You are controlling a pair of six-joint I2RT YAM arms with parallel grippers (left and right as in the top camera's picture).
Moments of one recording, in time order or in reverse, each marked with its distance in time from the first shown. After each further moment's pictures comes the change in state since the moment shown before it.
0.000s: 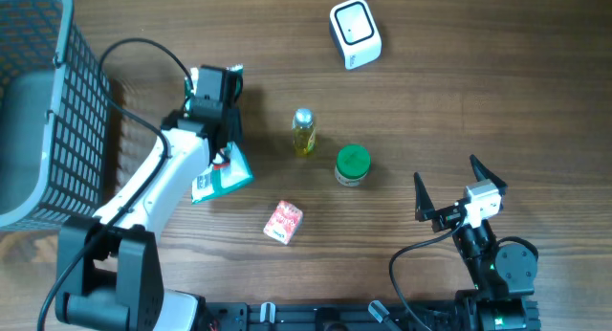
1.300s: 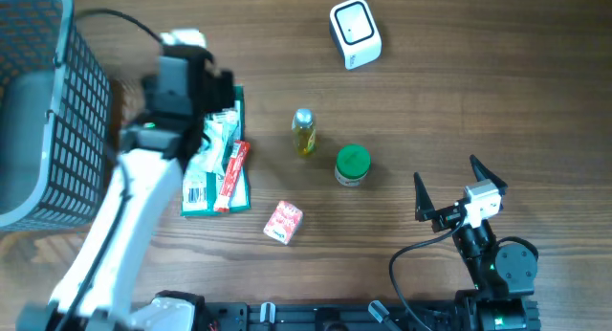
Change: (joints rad) left arm 0.056 -0.240 0.144 0.019 -0.013 0.137; right arm 0.000 0.000 0.000 0.000 0.000 0.000
